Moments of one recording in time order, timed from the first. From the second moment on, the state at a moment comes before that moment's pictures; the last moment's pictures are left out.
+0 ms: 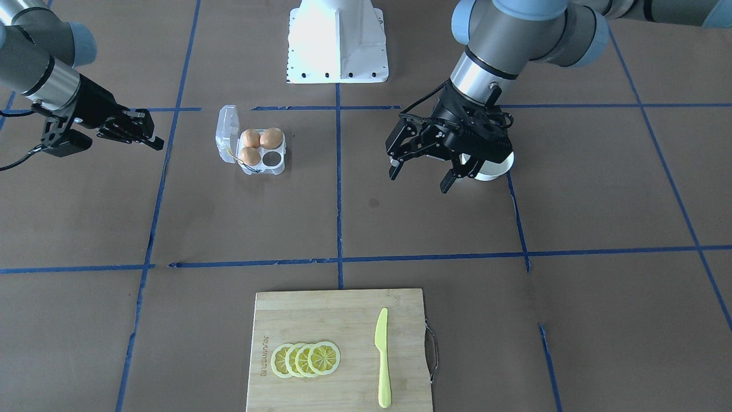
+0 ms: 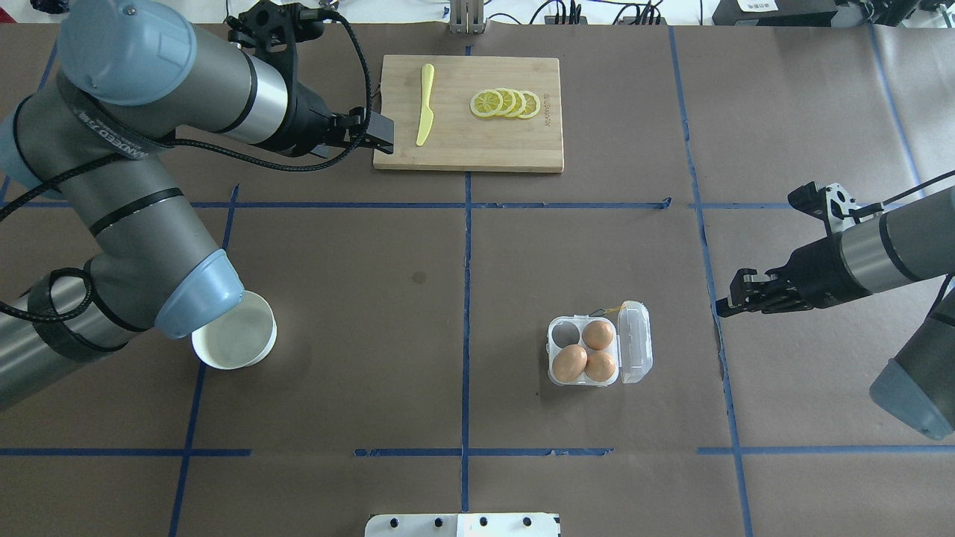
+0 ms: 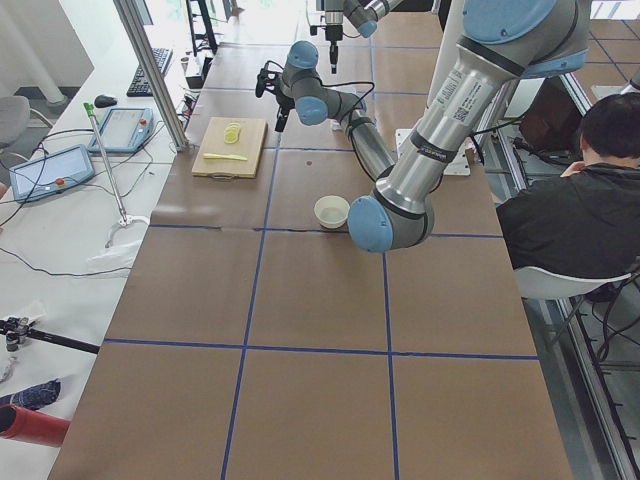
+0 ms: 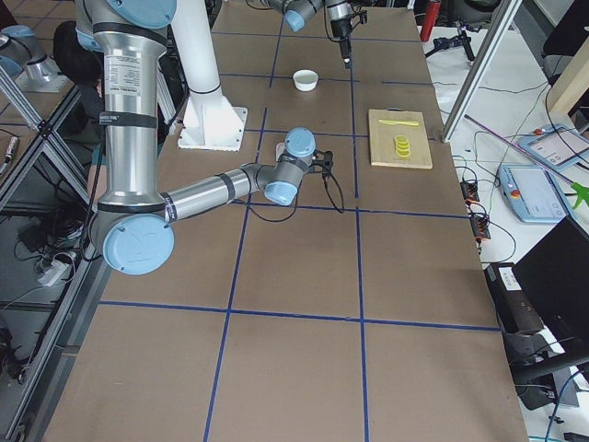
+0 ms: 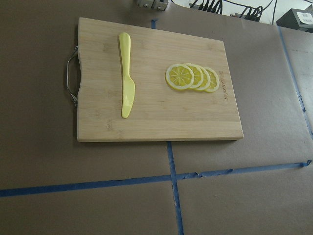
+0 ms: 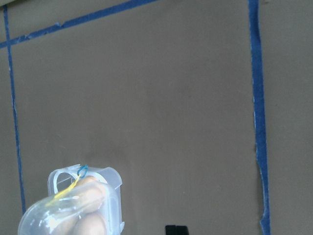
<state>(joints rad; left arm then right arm) -0.79 -2.17 -1.80 -1.90 -1.95 -1.10 0.78 -1.60 1.86 -0.75 2.32 1.30</state>
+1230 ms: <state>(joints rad) -0.88 -2.08 -1.80 -1.90 -2.04 -0.95 0.55 -1.13 1.86 -1.11 2.13 1.32</state>
